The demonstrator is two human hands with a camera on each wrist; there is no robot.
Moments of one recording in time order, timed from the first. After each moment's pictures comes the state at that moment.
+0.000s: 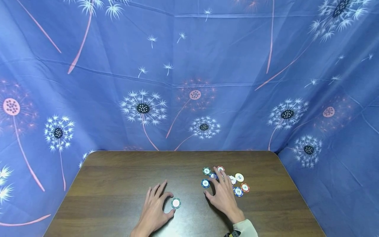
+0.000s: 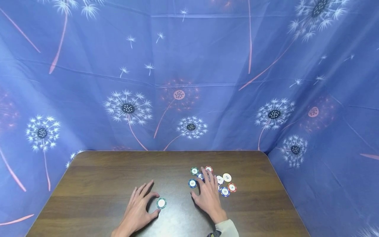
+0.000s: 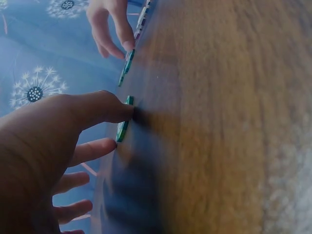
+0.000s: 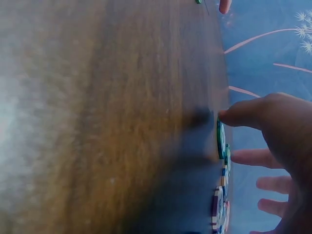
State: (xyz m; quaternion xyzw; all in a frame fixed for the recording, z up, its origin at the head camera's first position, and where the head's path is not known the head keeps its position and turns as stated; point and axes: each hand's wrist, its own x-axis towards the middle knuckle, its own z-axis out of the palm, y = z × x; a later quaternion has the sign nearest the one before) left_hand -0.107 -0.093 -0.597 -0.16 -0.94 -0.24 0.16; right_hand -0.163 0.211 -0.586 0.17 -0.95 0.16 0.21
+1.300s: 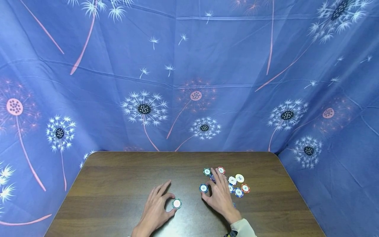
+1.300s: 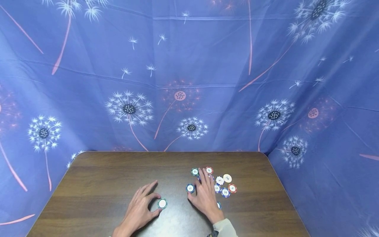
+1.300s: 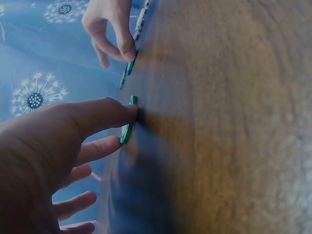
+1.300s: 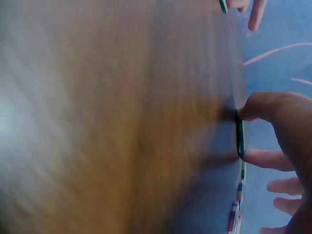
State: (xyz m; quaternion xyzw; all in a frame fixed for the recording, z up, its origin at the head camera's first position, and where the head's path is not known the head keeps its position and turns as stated) left_hand -0.112 -0.091 -0.594 -0.17 -0.94 -0.25 0.14; right_hand -0.168 0.200 -0.597 0.21 -0.93 0.16 0.26
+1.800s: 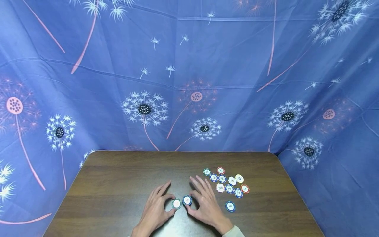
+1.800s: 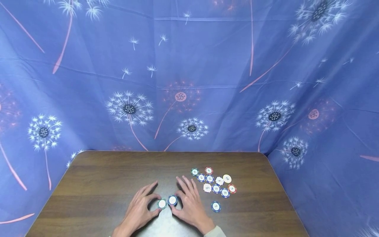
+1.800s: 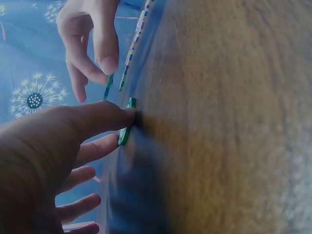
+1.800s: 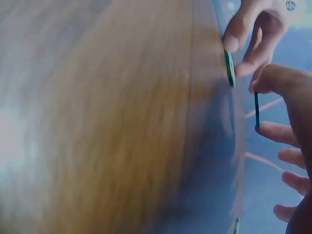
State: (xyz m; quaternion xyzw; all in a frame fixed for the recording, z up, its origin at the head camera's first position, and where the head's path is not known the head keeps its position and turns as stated) left_hand -0.113 -0.087 -0.591 -0.16 -0.94 -0.28 0.12; right_hand -0.143 0.159 -0.591 0.33 -0.89 0.20 0.24
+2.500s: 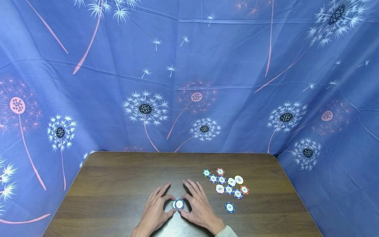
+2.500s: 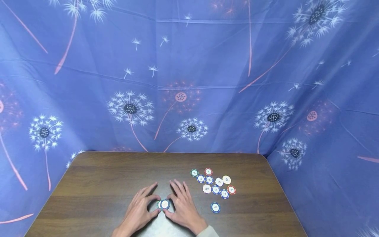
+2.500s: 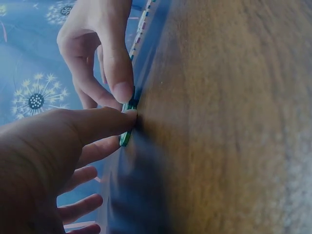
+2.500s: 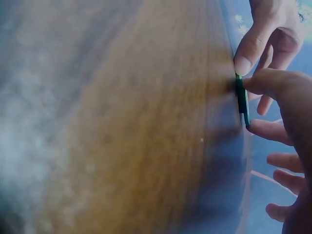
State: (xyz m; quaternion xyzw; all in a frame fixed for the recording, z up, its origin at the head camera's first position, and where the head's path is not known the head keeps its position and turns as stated) left_hand -0.103 -0.084 -0.590 -0.15 -0.94 -0.28 0.11; right_hand -0.135 0.138 -0.596 0.36 -0.90 0.18 0.19
